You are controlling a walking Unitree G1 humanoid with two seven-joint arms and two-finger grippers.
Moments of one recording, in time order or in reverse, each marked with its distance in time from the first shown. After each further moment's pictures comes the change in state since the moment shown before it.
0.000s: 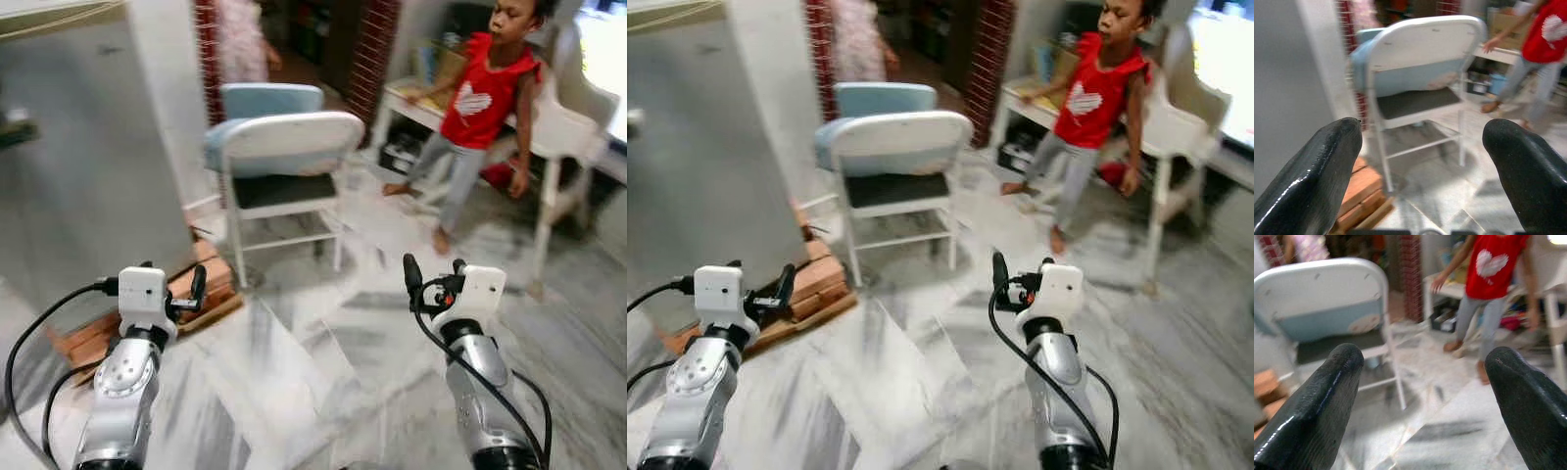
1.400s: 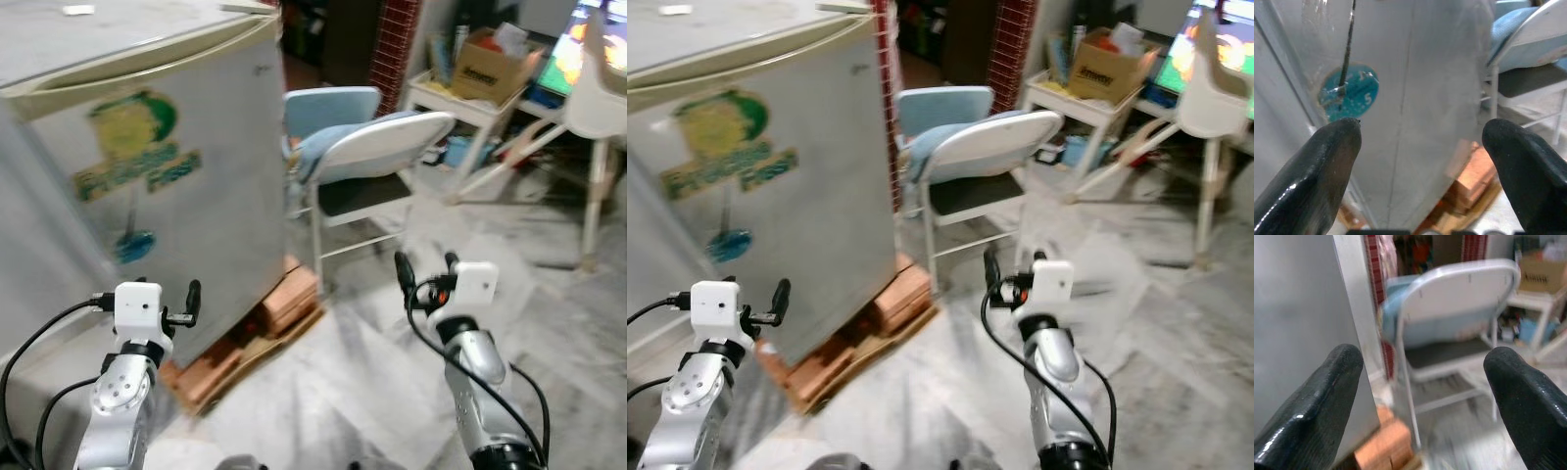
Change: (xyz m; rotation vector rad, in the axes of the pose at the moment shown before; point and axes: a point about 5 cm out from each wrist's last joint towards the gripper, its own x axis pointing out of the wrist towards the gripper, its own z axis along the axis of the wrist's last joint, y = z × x) left arm -0.014 0.010 -0.011 0.013 0.050 0.057; right arm 0.003 0.010 0.005 -0.041 -0.041 0.082
